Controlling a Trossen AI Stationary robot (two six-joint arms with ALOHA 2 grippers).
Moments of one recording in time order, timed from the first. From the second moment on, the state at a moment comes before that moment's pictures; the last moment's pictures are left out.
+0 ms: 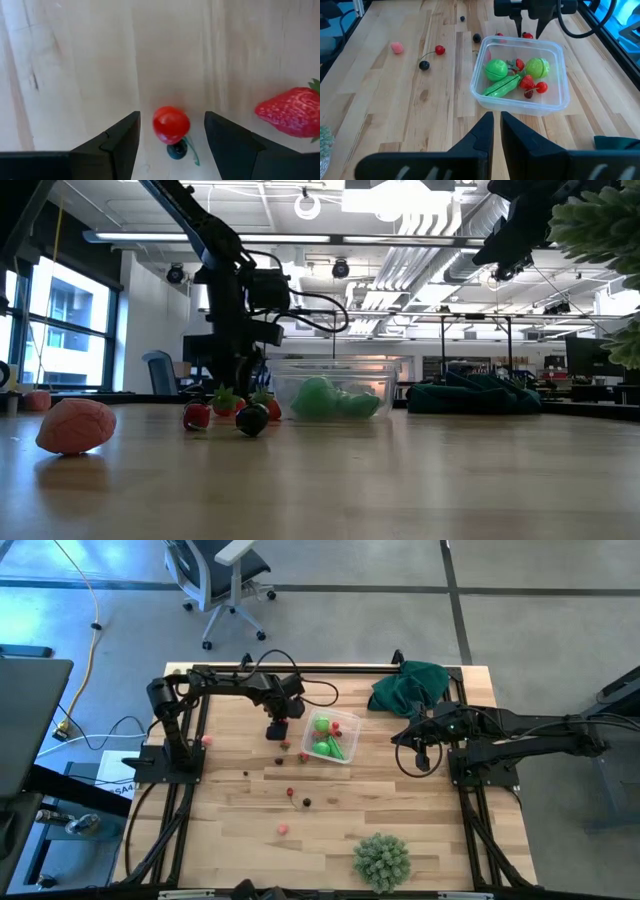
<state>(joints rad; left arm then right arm) 0.61 1.84 1.12 -0.67 0.06 0.57 -0.08 0.73 0.65 -0.49 -0.03 0.00</state>
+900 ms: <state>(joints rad) 0.59 1.88 1.12 -0.67 0.03 0.55 -0.08 0.73 0.65 -0.49 -0.03 0.00</state>
